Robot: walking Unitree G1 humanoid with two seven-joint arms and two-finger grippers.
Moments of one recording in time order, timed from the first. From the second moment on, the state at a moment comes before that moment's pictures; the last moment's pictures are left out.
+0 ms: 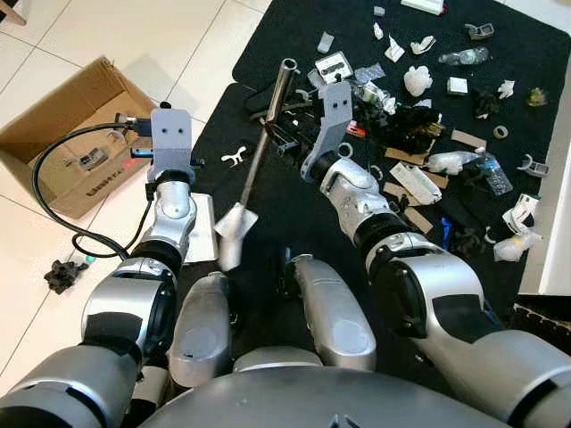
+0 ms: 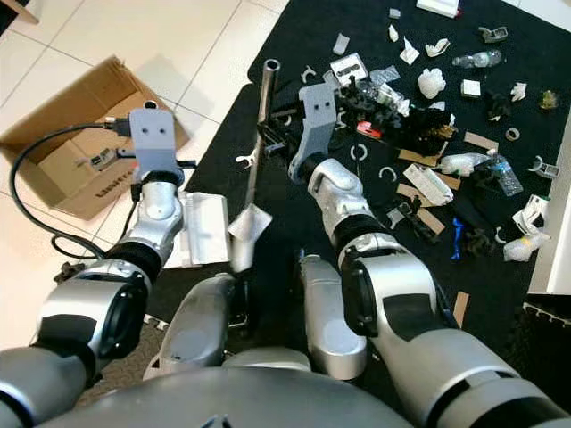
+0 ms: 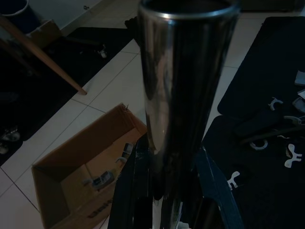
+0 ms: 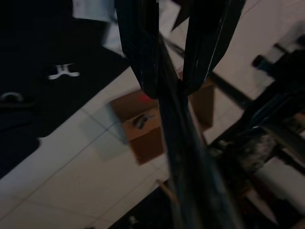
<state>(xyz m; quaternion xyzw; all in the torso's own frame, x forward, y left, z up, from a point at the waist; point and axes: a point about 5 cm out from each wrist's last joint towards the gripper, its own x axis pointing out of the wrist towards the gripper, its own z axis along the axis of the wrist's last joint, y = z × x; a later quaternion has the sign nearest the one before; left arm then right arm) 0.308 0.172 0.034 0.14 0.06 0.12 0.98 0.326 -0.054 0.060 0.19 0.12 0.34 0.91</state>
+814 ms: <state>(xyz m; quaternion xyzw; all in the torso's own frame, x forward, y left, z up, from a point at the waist) 0.308 0.172 0.034 0.15 0.06 0.12 0.98 0.332 -0.029 0.108 0.08 0.01 0.47 0.88</state>
